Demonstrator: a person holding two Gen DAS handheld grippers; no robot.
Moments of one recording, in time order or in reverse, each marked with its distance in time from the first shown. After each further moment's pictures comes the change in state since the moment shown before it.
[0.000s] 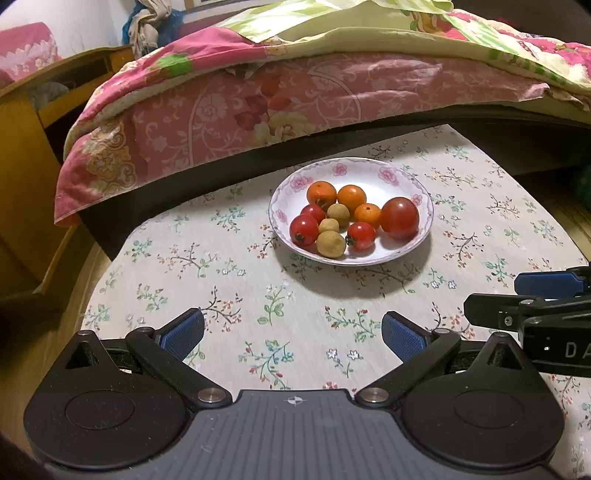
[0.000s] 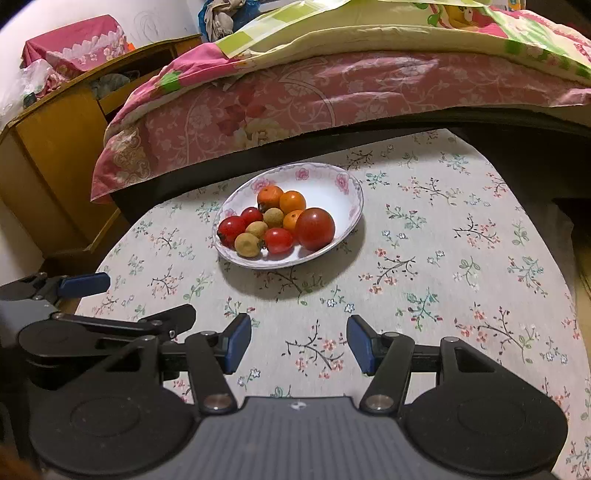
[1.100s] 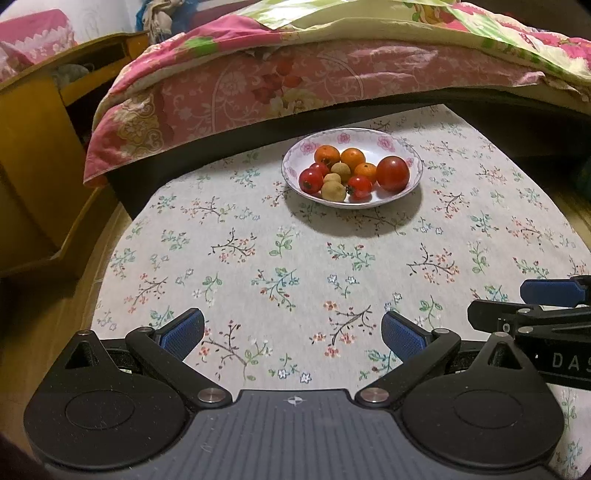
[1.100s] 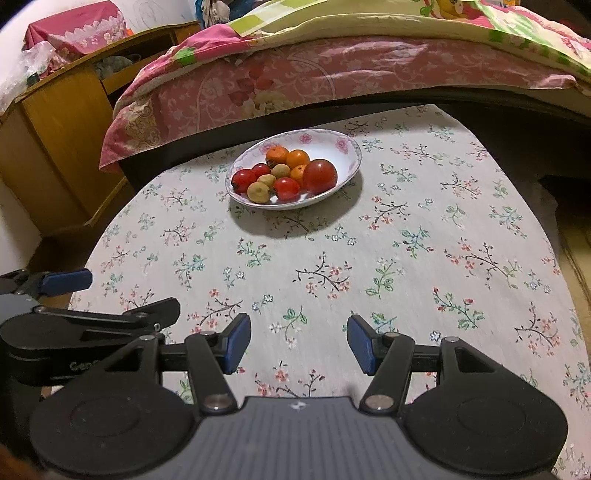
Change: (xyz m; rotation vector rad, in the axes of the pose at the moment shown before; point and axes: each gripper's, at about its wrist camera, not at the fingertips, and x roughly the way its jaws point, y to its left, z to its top) left arm -0.045 -0.001 -0.045 -0.021 0.045 0.028; right arm -0.036 0.019 -0.053 -0.006 0.038 -0.035
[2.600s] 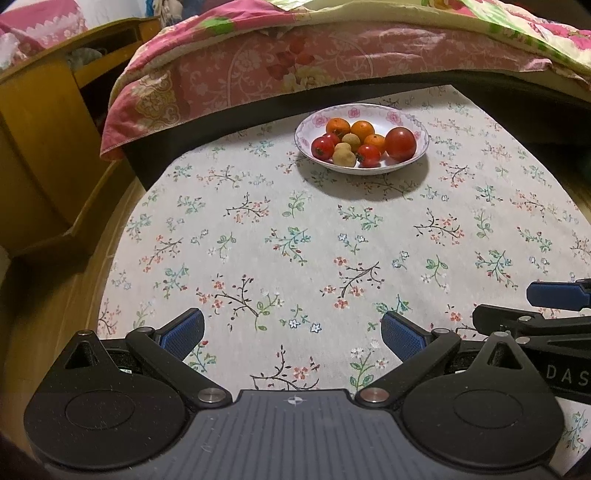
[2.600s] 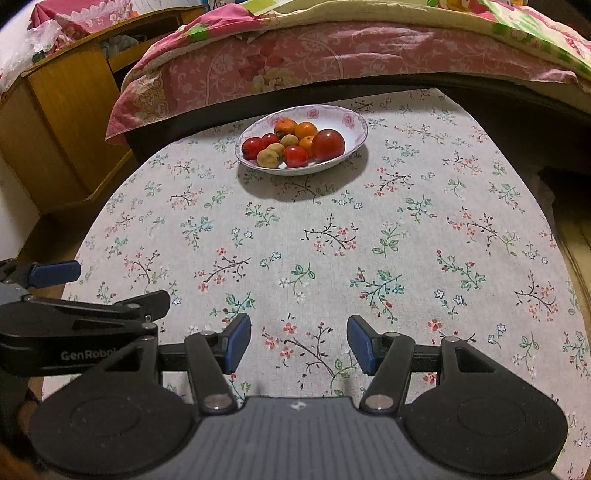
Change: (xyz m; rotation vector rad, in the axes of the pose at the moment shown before) left arm -0.011 0.004 -0.024 -0.012 0.052 0.029; right arm -0.007 0.011 -0.025 -0.033 0.045 -0.016
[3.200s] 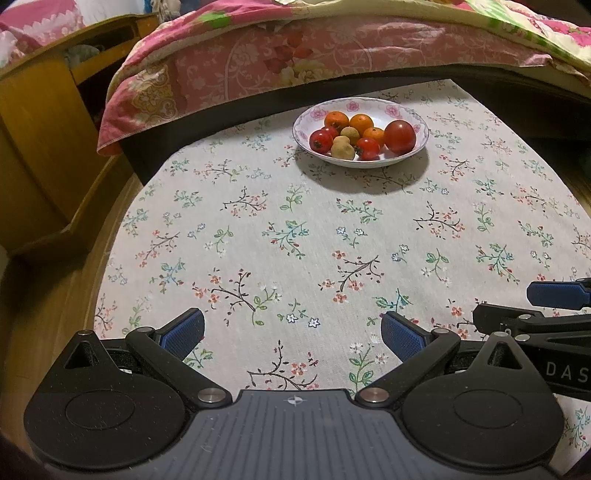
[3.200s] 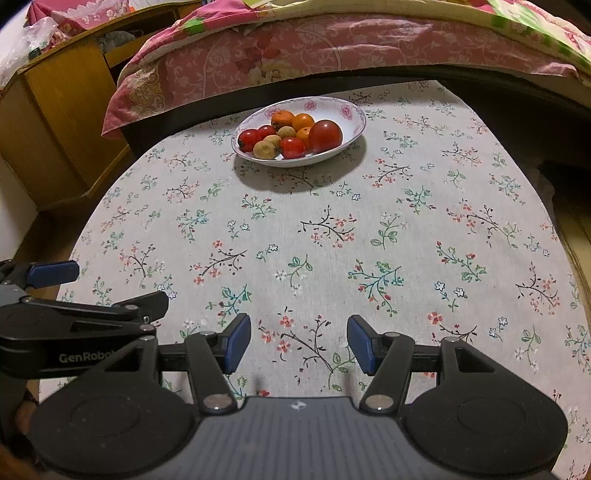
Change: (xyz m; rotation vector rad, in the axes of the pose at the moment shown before) left arm 0.004 -0.002 -0.002 0.002 0.011 0.000; right arm 0.005 -0.001 -0.001 0.005 0.018 -0.003
